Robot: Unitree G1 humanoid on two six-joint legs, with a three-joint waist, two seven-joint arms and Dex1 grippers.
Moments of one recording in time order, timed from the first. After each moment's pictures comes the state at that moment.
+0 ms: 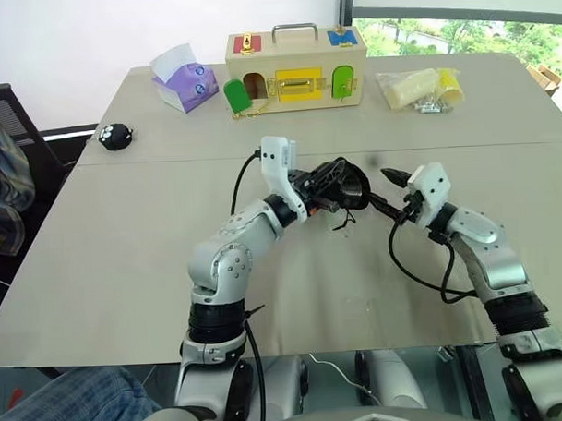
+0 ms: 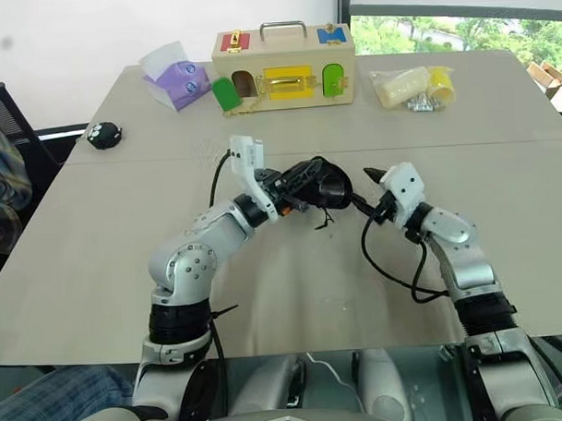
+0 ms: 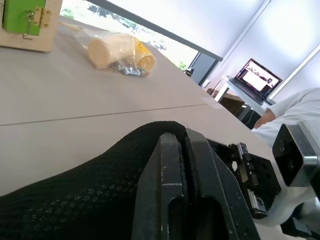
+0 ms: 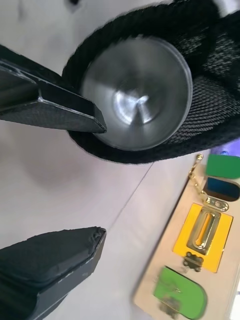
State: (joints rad) left arm -0.51 0.07 0.05 -0.24 -0.63 0.81 -0.34; right arm -0.36 -0.42 0.05 0.07 0.30 0.08 0.69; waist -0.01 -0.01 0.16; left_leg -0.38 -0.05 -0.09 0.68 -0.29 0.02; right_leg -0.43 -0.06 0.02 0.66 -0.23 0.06
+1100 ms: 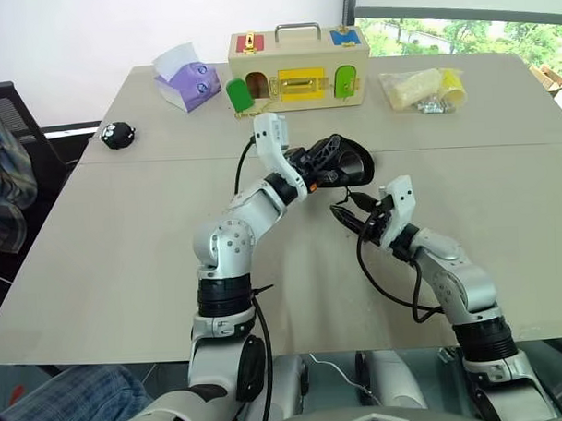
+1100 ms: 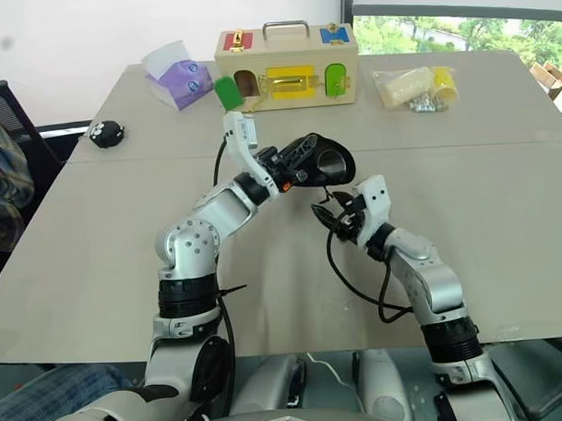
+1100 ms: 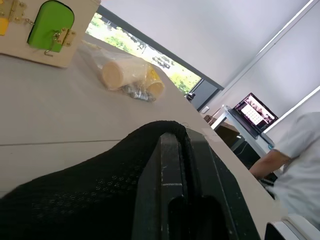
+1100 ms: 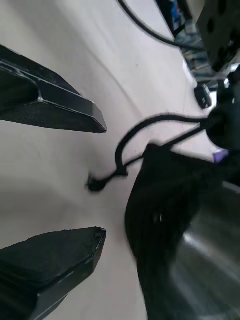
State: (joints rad) left arm -0.64 0.01 0.15 -0.11 -0.71 0.83 -0.25; right arm -0.30 -0.19 0.10 -0.11 0.38 0.43 0.53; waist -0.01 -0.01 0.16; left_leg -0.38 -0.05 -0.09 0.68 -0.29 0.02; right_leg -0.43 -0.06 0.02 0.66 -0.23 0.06
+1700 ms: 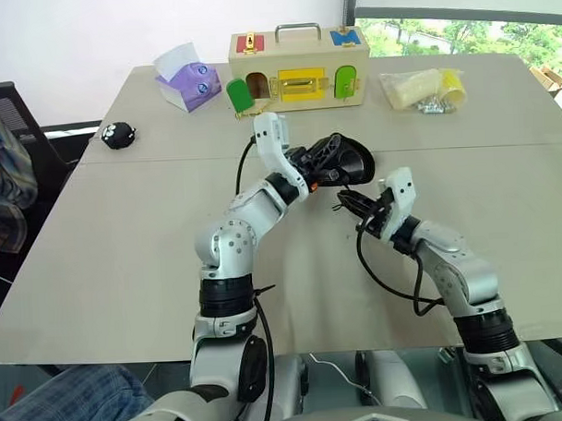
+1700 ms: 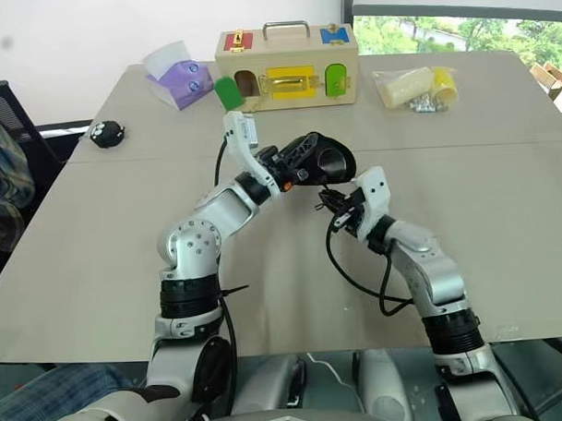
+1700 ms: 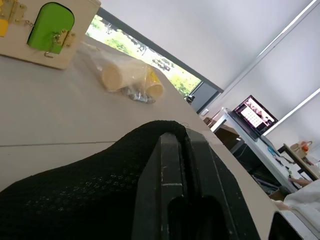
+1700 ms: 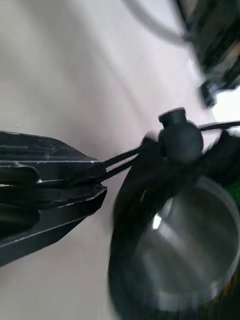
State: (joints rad) left arm -0.62 0.00 0.14 -0.11 -0.71 0.82 -0.24; right arm -0.34 -0.35 0.12 -0.11 0.27 0.41 0.55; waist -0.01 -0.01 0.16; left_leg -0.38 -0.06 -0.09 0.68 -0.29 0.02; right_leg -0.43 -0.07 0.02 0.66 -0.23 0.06
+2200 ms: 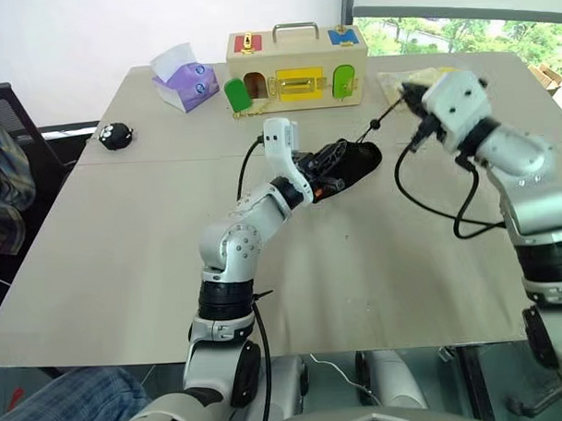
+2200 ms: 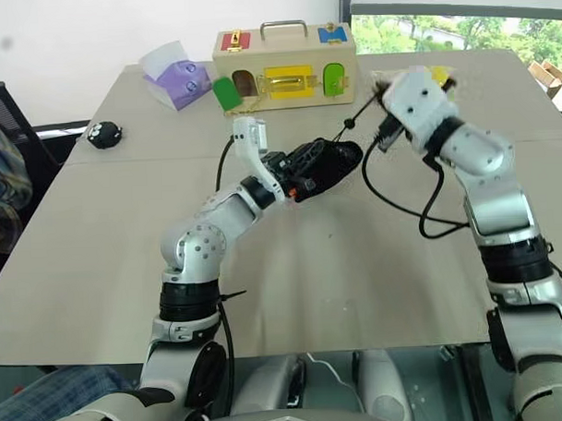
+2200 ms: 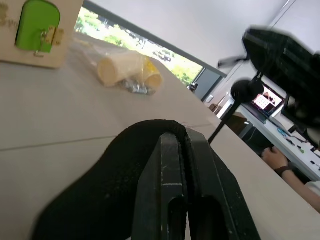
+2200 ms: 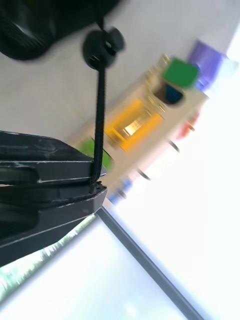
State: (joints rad) left arm -0.62 0.04 0.05 -0.13 -0.66 0.73 -0.28; right arm -0.78 -0.59 0.06 -0.02 -0.01 0.11 0.51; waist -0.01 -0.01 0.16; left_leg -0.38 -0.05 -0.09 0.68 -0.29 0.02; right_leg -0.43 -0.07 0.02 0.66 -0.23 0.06
